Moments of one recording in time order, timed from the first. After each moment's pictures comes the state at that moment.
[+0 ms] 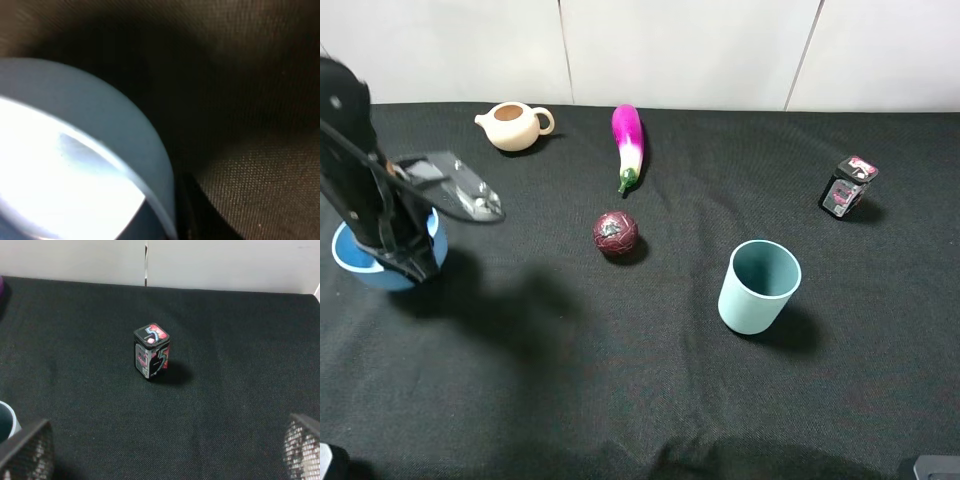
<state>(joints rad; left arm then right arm) -0.32 1.63 -0.77 0.05 0.69 0.33 0.05 0.00 -0.50 0.01 1.02 -0.02</state>
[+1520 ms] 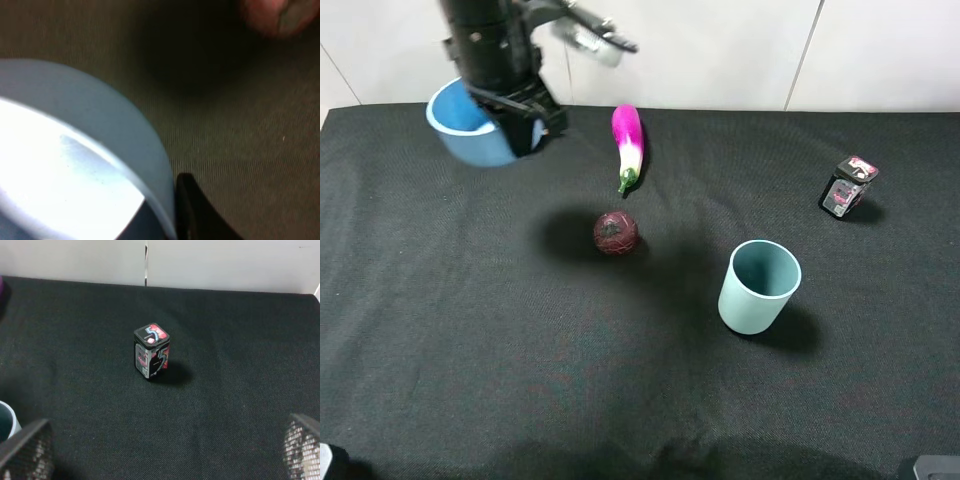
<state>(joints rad) -0.57 1.89 -1.58 0.02 1.18 0.15 0.05 0.00 -0.50 0.01 1.02 -0.02</state>
